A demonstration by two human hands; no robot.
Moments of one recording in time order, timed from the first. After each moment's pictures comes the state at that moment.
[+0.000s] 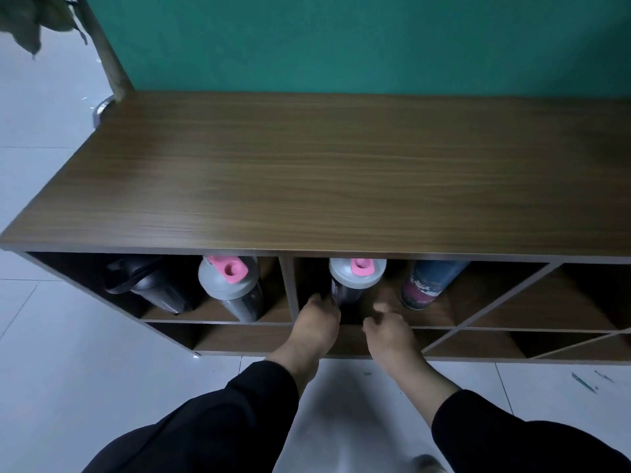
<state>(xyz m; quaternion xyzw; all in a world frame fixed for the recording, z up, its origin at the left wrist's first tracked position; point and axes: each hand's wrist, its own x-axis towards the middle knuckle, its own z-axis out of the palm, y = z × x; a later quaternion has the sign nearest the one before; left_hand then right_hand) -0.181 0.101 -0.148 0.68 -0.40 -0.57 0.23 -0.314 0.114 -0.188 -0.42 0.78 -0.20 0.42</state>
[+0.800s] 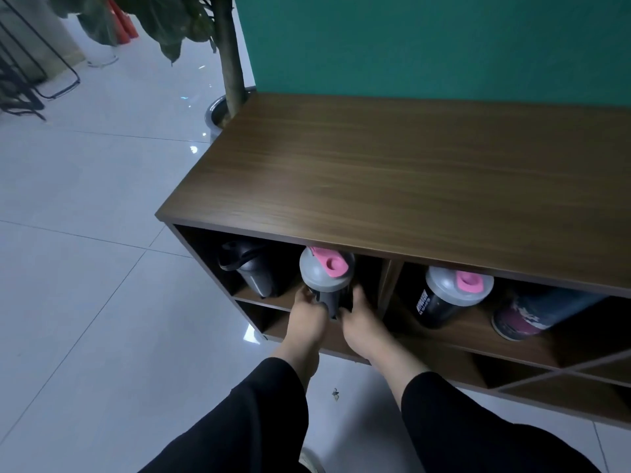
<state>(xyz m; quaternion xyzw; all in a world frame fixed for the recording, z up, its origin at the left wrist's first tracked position) -0.053 0.105 -0.151 0.74 -0.24 -0.50 0.39 -0.150 0.087 -0.172 -0.54 0.62 -0.17 0.55</state>
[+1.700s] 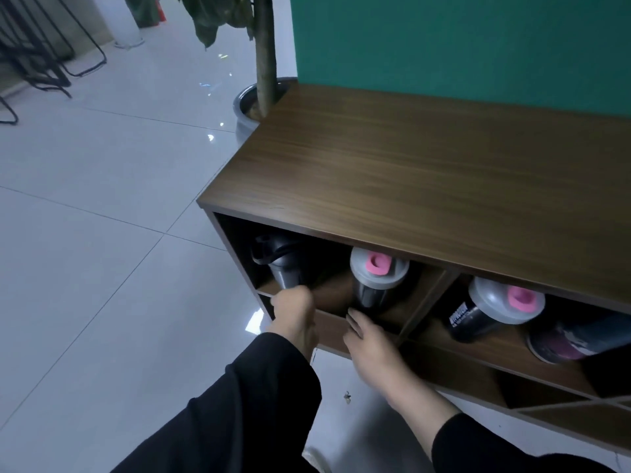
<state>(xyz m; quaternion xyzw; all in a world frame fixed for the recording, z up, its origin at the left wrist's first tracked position) 0.015 0.089 -0.160 0.77 -0.05 -0.48 0.42 -0.123 0.117 -0.196 -0.53 0.59 -0.15 0.60</state>
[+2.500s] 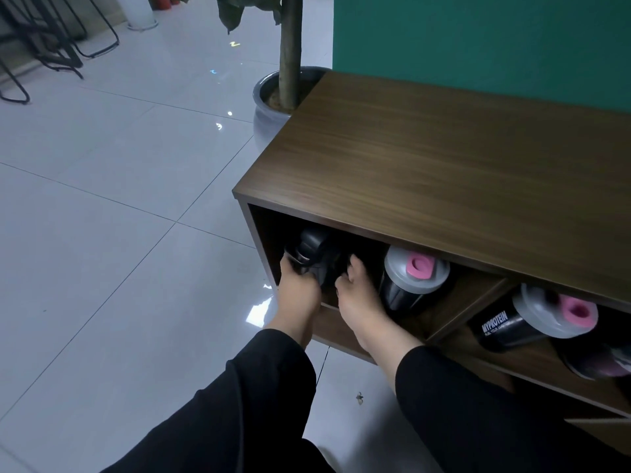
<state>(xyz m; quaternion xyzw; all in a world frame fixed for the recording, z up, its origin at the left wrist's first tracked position) 0.062 0.089 -0.167 0.73 -0.21 -0.41 0.50 -0.029 0.064 -0.179 -0.50 0.57 -0.24 0.60</state>
